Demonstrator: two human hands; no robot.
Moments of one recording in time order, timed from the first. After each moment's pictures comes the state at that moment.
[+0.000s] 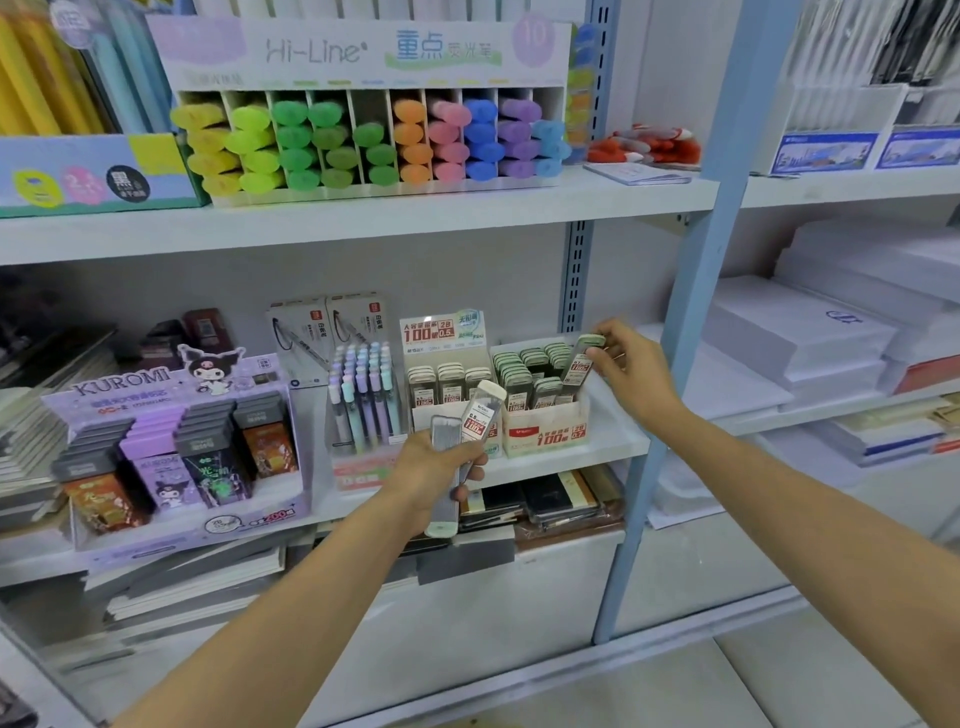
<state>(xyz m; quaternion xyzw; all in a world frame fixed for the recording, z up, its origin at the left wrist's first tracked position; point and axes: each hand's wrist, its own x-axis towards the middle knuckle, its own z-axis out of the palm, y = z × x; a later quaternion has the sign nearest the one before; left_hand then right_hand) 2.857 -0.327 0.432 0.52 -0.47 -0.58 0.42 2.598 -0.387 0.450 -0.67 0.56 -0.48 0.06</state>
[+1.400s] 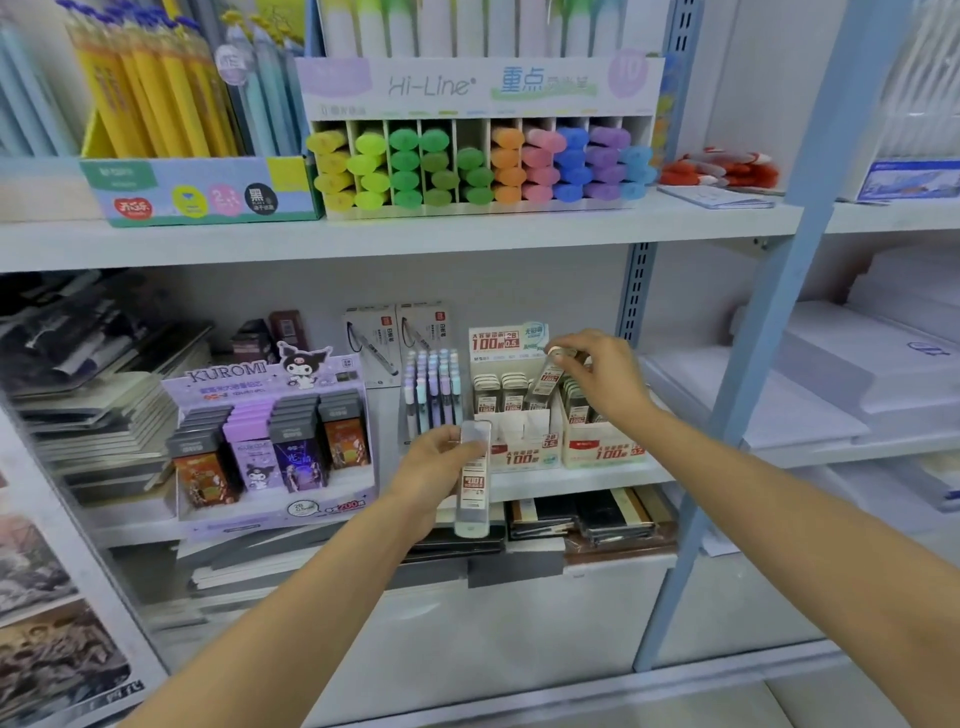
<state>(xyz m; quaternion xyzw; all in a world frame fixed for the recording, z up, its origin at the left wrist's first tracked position) 2.919 -0.318 0.442 0.53 -0.45 -0.56 0.44 2.699 -0.402 0.475 -0.74 0.54 -0.40 0.02</state>
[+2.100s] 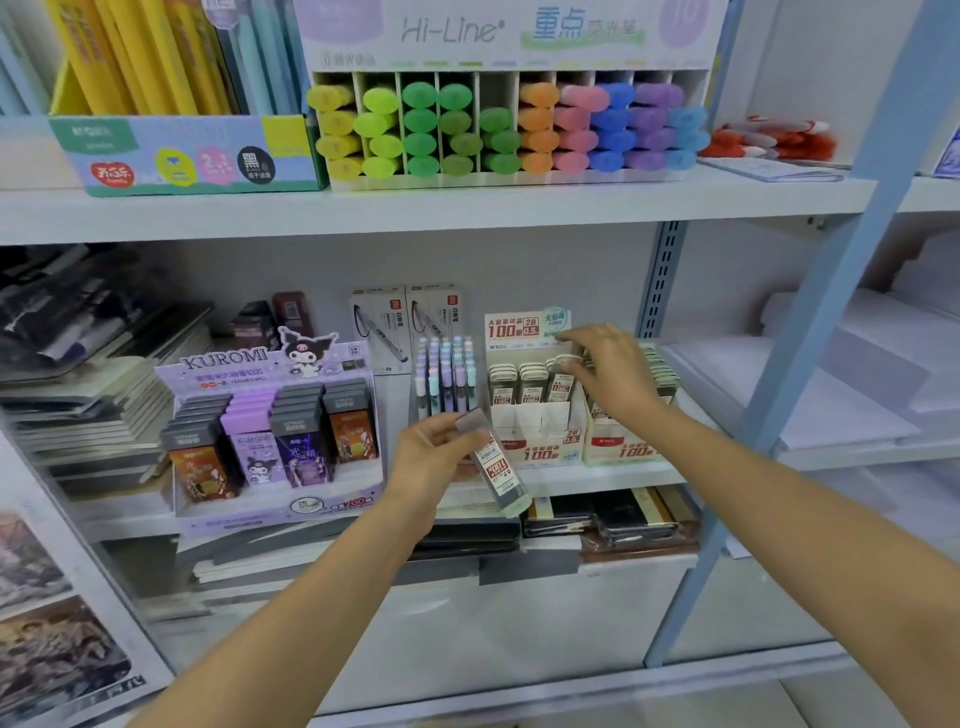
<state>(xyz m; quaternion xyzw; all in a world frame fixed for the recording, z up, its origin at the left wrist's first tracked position) 2.930 -0.334 0.430 0.51 -0.43 -0.53 0.53 2.709 -0.431 0.455 -0.76 0.55 -0.33 -0.06</state>
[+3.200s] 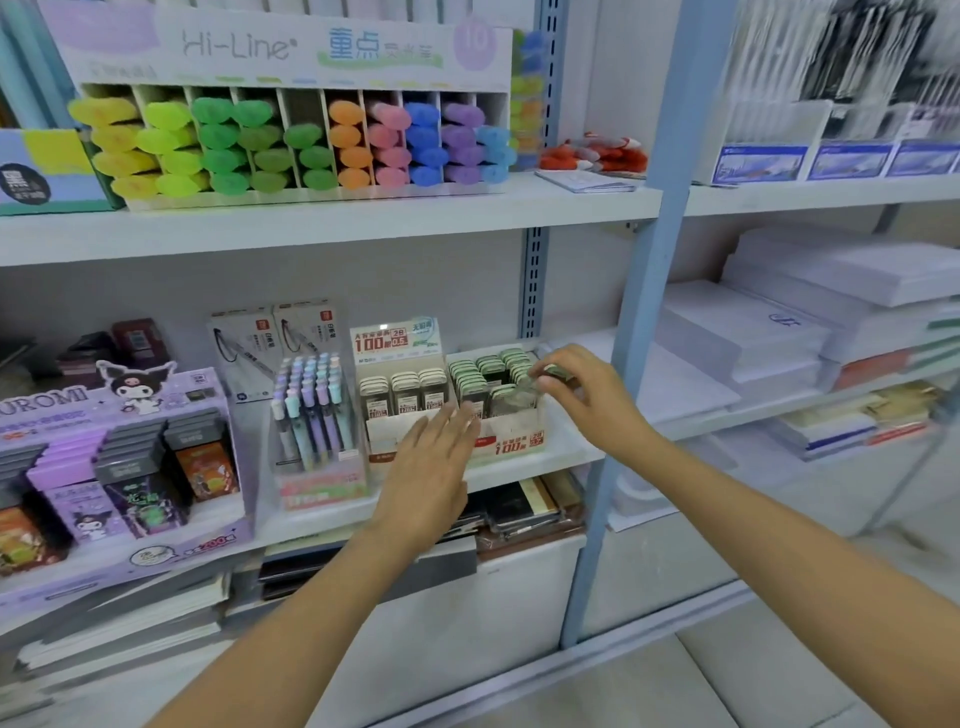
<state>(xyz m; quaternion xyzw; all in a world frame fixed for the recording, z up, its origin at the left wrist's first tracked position) 2.829 -0.345 0.400 0.45 -0.87 0.11 0.17 2.603 -0.349 0.458 -0.75 0.50 -0.43 0.06</state>
